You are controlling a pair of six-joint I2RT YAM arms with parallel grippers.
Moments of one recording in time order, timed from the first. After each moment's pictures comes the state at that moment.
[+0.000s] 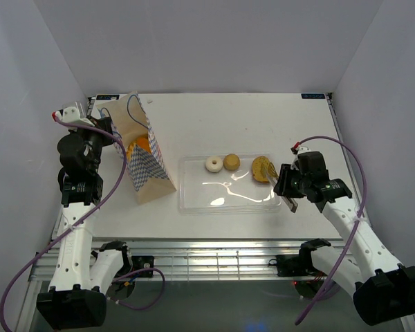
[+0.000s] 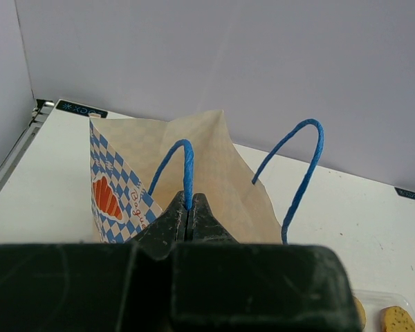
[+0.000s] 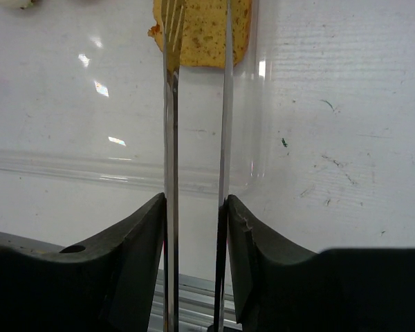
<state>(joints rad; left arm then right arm) 0.08 0.88 0.91 0.02 0.06 -0.30 0.29 0.91 0.73 -0.68 -0.09 0.30</state>
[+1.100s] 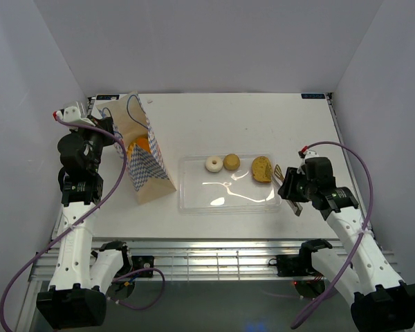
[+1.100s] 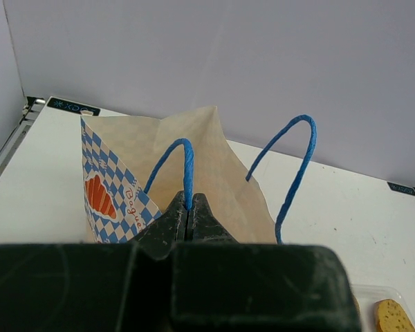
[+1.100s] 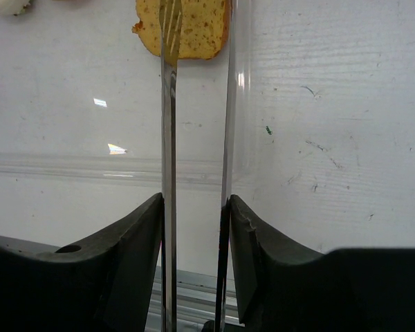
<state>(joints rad) 0.08 0.88 0.91 0.02 0.08 -0.31 0.23 0.81 0.69 -0.71 -0.10 0.30</state>
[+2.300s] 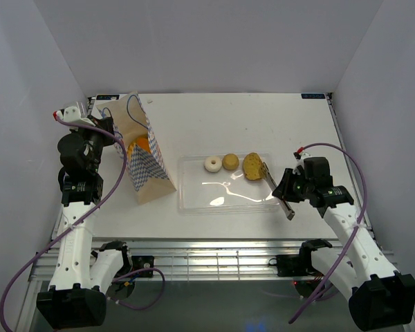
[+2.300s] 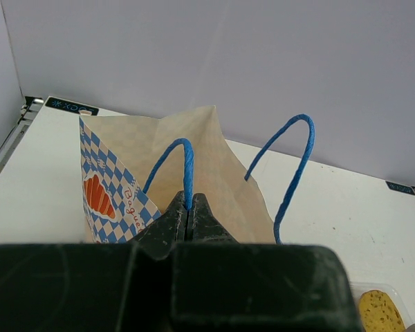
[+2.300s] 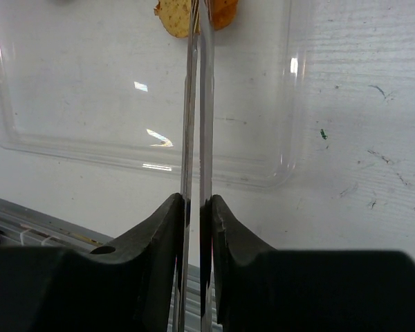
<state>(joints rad) 0.08 0.88 0.91 0.02 0.09 -0.31 0.20 0.86 0.64 -0.63 -0.27 0.34</state>
